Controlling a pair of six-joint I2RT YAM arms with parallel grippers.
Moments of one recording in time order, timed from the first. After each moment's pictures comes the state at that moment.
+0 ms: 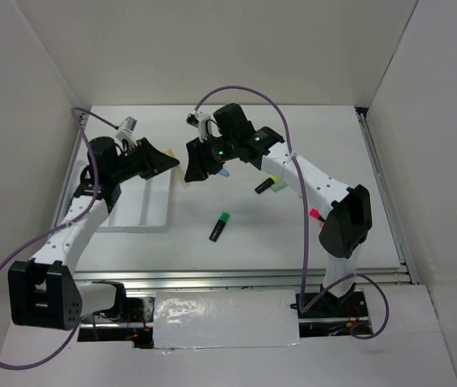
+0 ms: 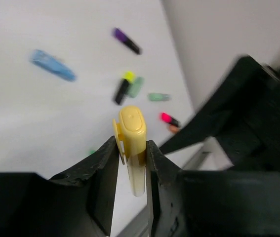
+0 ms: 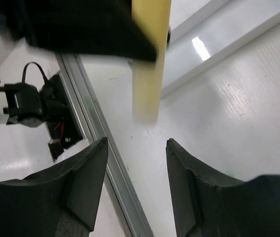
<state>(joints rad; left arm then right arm) -0.10 1.20 0.87 0.09 0.65 -0.73 0.72 1.85 1.81 -0.61 -0.56 0.16</state>
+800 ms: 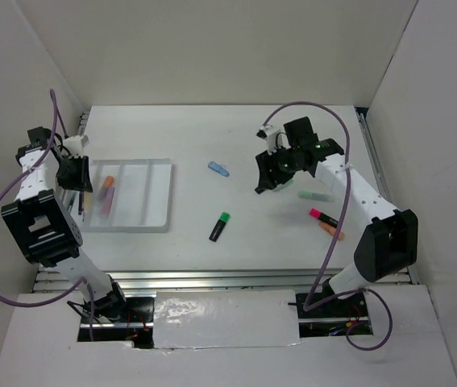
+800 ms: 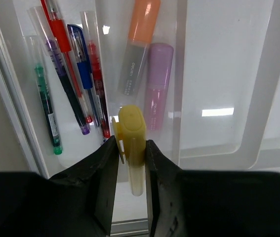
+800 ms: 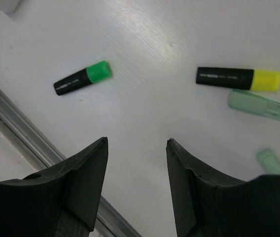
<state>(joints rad) 0.48 1.73 1.44 -0.91 0.29 0.40 0.38 1.53 1.36 -0.76 -0.41 -0.17</state>
